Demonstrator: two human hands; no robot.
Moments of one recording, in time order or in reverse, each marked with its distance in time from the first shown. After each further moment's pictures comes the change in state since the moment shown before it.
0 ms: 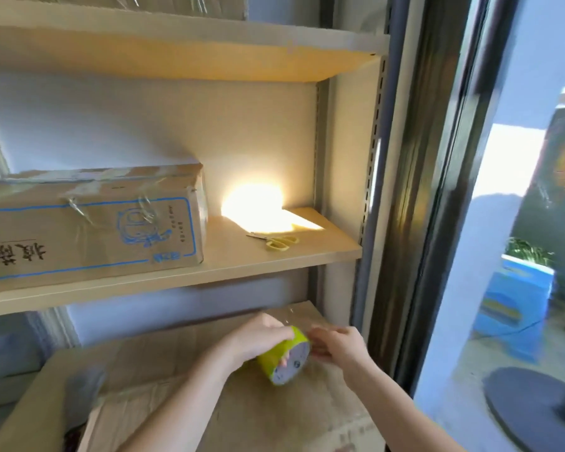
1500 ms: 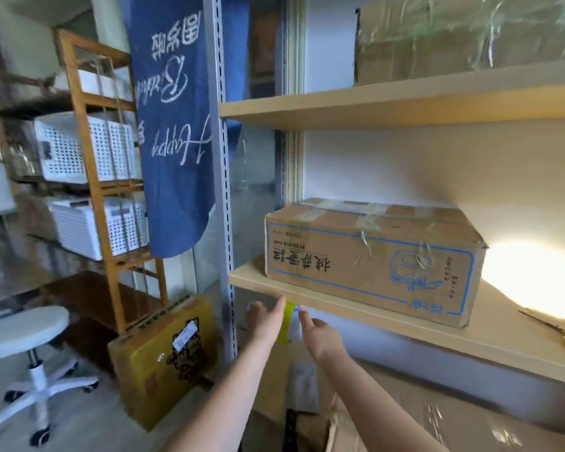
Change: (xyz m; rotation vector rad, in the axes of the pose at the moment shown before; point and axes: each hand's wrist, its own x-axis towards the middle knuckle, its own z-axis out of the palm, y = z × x) left_hand -0.145 -0.165 -0.249 -0.282 1.260 -0.436; right_hand -0.138 -0.049 0.368 -0.595 -0.755 -0.317
